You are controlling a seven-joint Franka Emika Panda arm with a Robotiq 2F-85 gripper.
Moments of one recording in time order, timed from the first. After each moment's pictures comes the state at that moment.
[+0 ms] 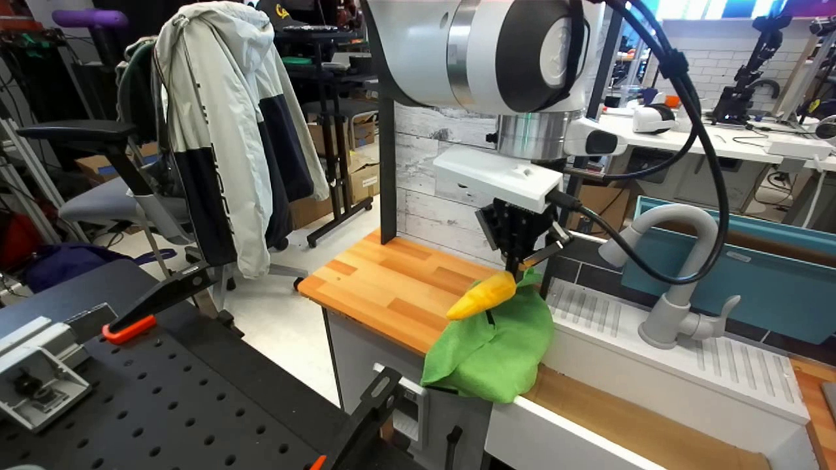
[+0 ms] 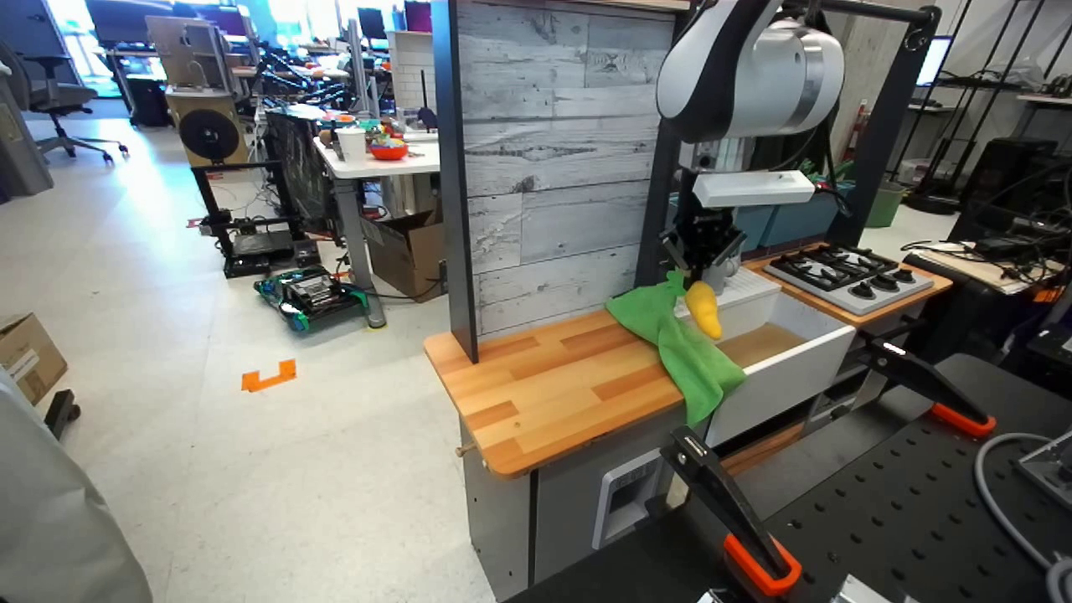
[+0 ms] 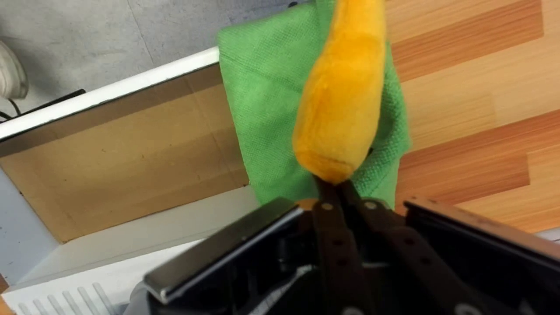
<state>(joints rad) -0.11 0.81 -0.09 -1.80 0.01 2.59 0.08</state>
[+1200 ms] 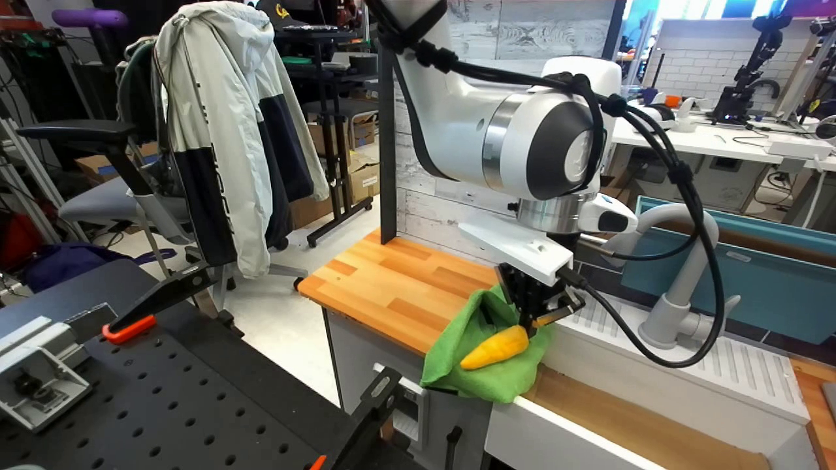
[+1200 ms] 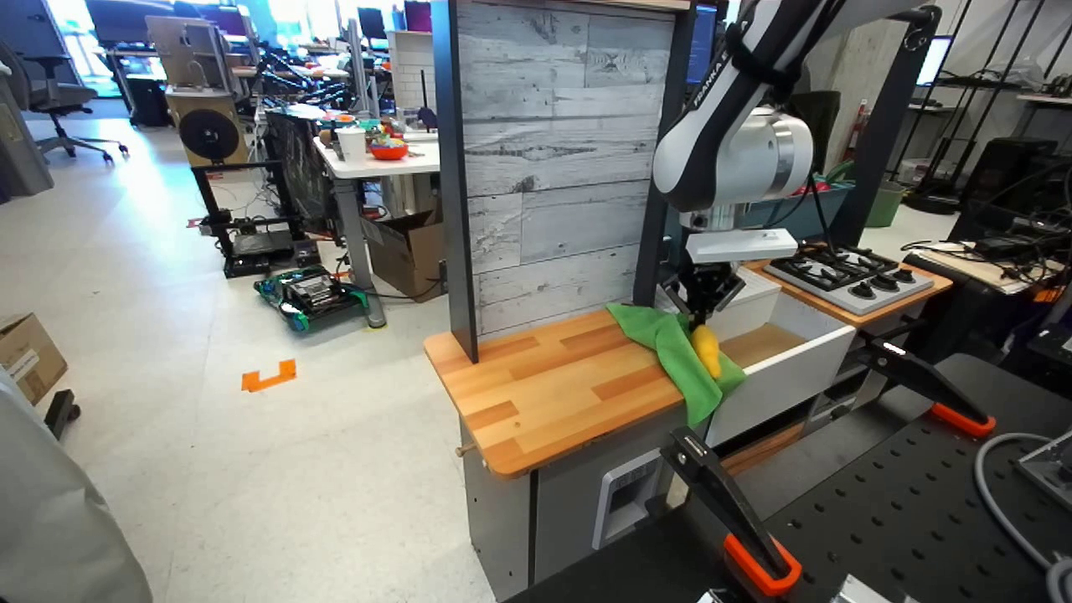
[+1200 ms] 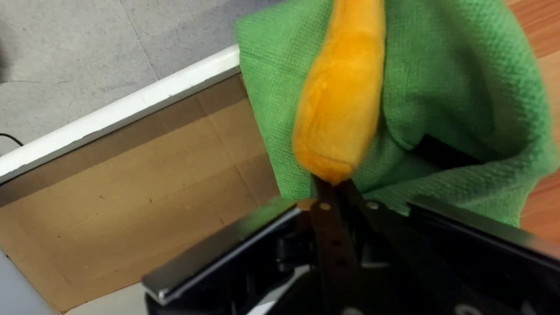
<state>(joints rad) -0.15 1.07 -0.10 -1.55 0.01 2.53 0.14</state>
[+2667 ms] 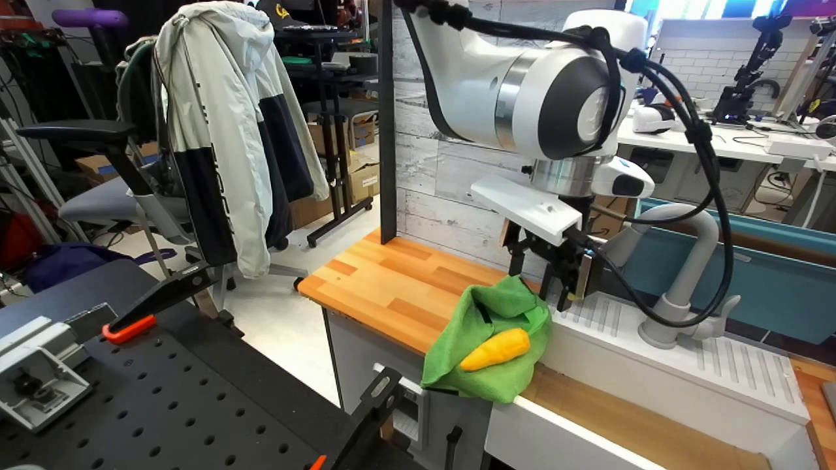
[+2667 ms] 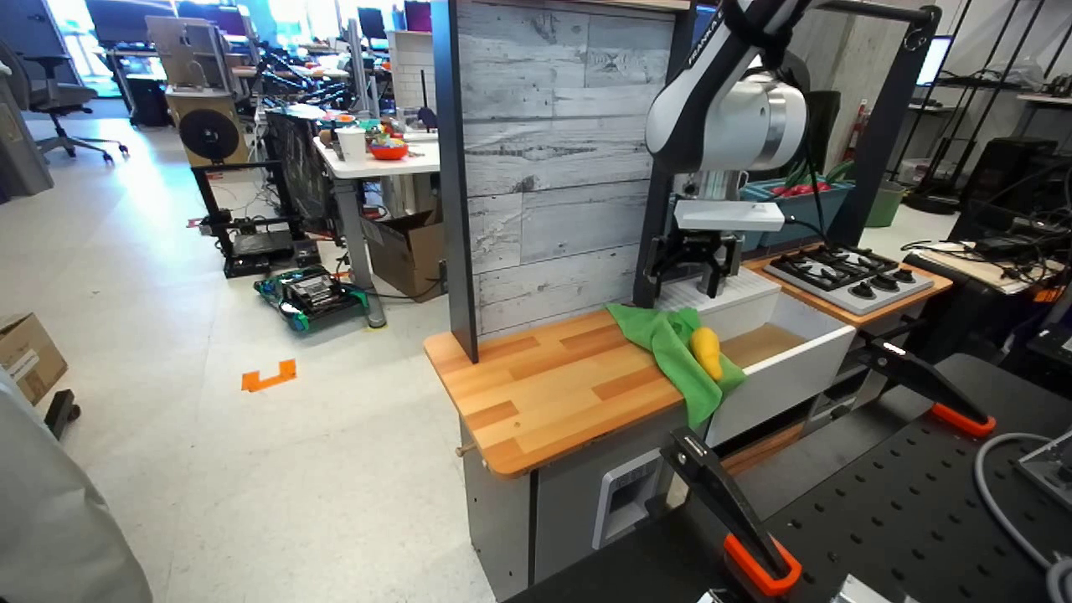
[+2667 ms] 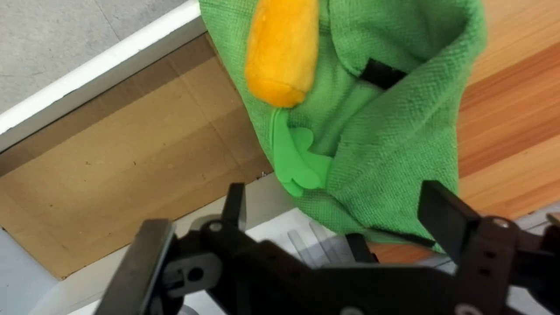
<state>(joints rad) -0.15 1.03 -0.09 -1.50 0.09 2.50 0.15</state>
